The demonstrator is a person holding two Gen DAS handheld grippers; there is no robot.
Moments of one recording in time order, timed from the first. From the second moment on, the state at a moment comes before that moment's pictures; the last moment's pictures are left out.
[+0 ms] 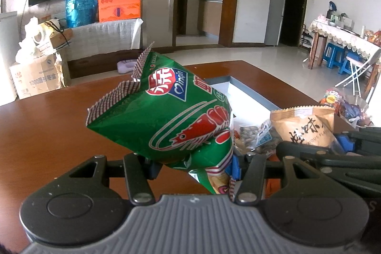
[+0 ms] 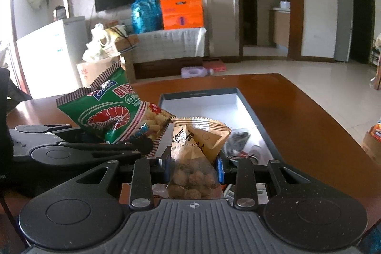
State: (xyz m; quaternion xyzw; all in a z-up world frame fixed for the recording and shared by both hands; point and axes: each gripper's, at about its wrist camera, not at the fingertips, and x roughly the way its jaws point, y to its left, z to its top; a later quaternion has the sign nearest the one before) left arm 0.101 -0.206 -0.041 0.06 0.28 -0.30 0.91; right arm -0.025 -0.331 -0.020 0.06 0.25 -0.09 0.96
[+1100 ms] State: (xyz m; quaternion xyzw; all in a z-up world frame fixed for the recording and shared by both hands) left arm 0.131 -0.251 -0.068 0.08 0.25 -0.31 0.91; right arm 0.011 -0.351 -0.064 0.06 0.29 -0.14 0.94
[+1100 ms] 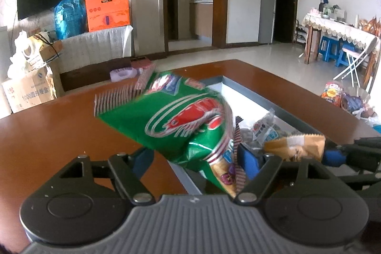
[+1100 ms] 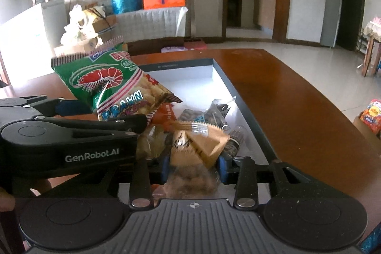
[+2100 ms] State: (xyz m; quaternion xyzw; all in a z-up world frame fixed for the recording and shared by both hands) left arm -0.025 -0.190 -0.021 0.14 0.23 -0.33 0.90; right arm -0.134 -0.294 -0.046 0.11 0.25 -0.22 0.94
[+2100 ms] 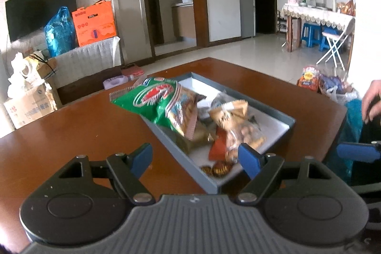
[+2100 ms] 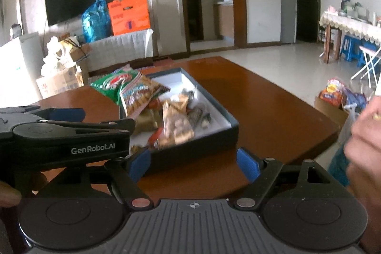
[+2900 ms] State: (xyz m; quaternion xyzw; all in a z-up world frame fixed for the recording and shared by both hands) left arm -0.039 -0.173 -0.036 0.13 0.25 -0.29 0.91; right arm -0.140 -0.284 -0.062 0.11 0.28 -0.18 0.94
